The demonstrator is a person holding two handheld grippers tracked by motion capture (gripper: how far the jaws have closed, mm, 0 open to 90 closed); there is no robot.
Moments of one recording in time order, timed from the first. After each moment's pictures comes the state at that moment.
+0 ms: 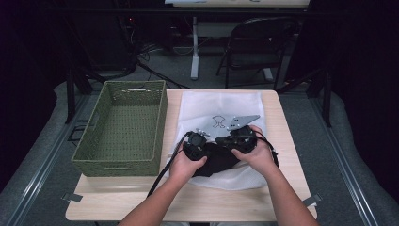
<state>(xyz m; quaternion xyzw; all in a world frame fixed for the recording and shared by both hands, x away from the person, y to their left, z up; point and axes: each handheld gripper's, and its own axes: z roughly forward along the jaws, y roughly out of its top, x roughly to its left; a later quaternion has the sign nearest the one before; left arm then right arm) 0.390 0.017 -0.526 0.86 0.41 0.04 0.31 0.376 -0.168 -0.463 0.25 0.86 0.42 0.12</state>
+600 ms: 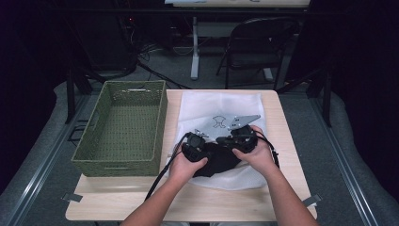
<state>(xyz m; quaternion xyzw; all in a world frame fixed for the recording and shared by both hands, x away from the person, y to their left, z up) 0.384 0.022 -0.530 0.85 0.40 0.06 0.33 0.379 -0.171 -0.467 0.26 0.86 0.42 0.12</state>
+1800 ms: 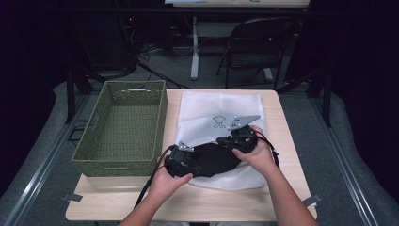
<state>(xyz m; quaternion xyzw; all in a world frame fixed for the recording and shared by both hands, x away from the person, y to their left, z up) 0.334 0.070 -0.524 0.86 0.39 0.06 0.32 0.379 -0.171 -0.468 0.26 0.86 0.42 0.12</state>
